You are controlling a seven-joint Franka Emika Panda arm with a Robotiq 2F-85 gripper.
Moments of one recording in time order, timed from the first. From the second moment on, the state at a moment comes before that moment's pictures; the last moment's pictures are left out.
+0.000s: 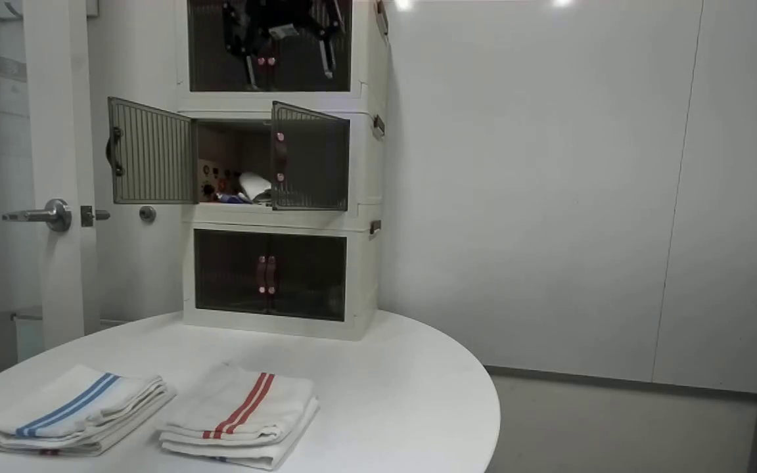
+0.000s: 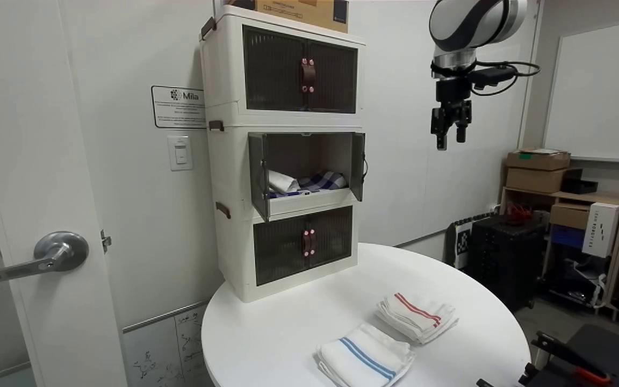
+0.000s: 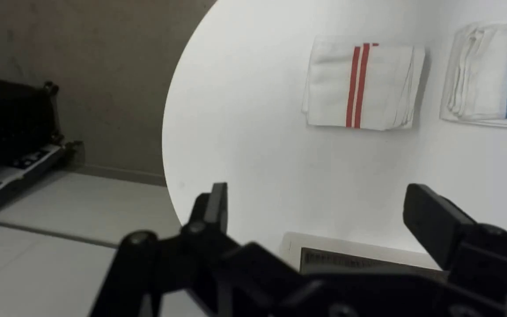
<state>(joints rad) -0.15 -0.24 -0.13 -2.15 -0.25 2.01 -0.26</state>
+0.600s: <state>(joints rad) -0.11 -0.01 -0.13 -1.97 -0.20 2.21 -0.63</state>
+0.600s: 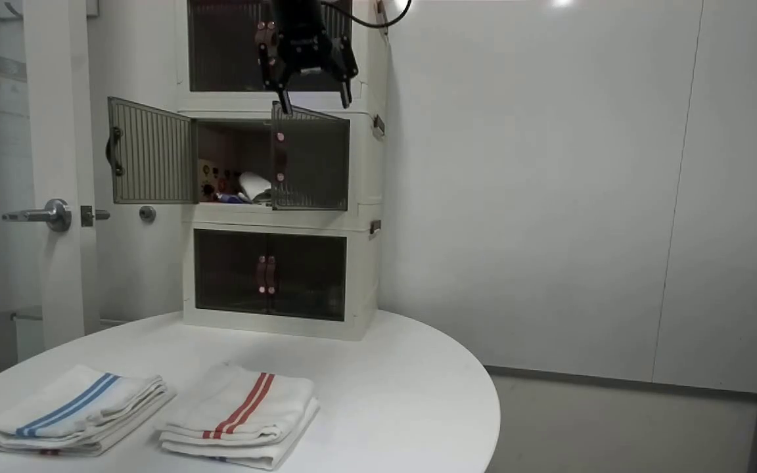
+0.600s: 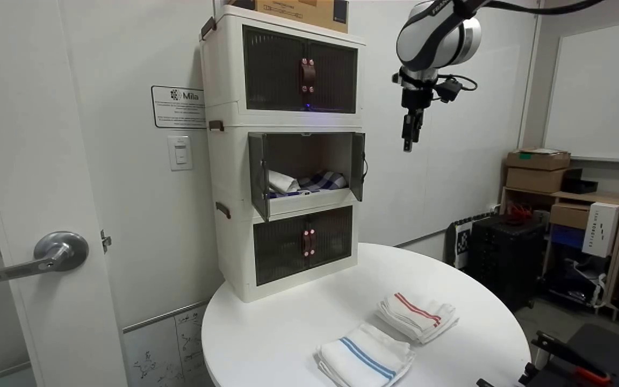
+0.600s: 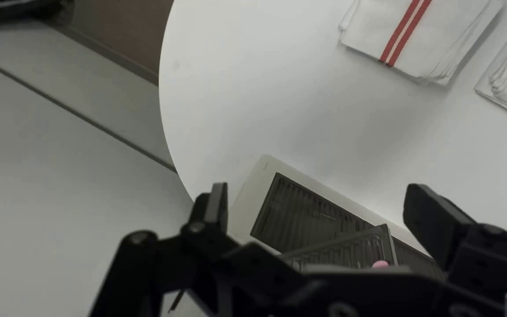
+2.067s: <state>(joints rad) -0.10 0.42 -0.02 -1.56 -0.09 2.46 -0.50</state>
